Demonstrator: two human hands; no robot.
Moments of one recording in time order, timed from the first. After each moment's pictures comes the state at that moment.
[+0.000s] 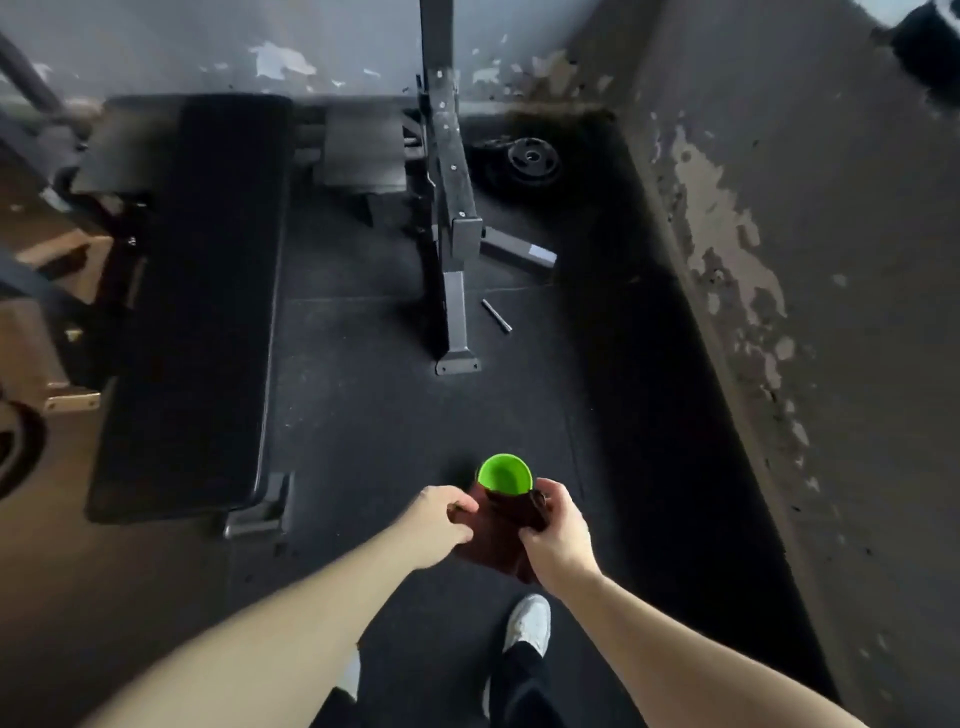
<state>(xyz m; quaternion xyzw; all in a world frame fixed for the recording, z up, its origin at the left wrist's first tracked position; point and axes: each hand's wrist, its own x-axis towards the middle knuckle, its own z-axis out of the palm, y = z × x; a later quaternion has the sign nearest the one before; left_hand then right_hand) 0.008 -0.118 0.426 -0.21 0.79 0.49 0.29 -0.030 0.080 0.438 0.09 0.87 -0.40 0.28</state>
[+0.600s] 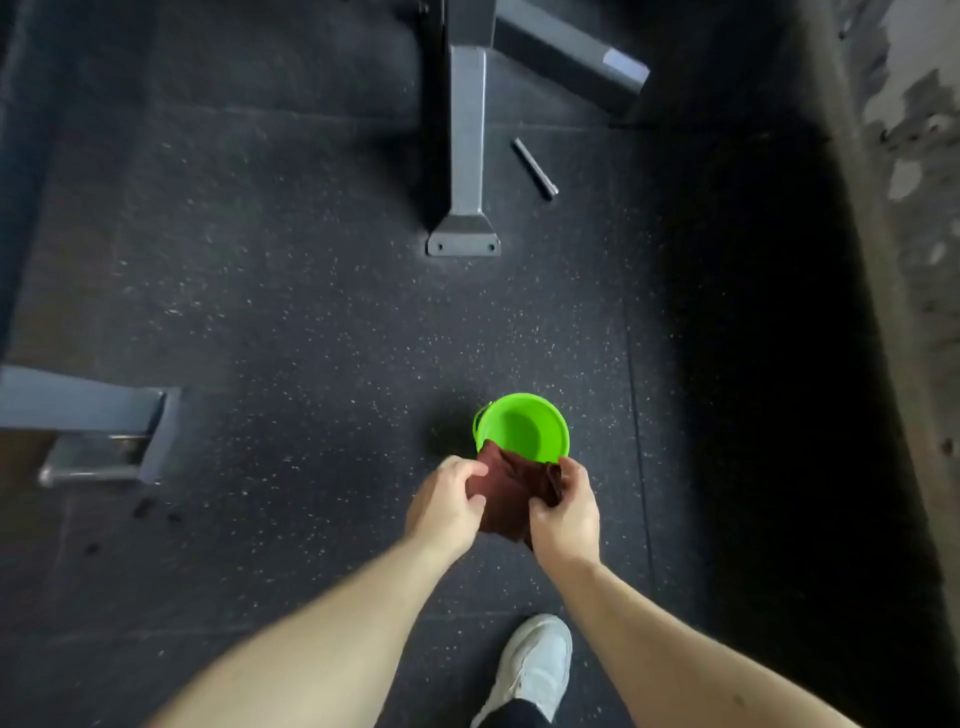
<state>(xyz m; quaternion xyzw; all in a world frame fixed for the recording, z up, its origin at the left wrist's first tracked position) -0.050 -0.045 -0.012 -0.29 0.82 0.44 0.22 -0.095 0.102 0.006 0.17 0.86 -0.40 0.27</state>
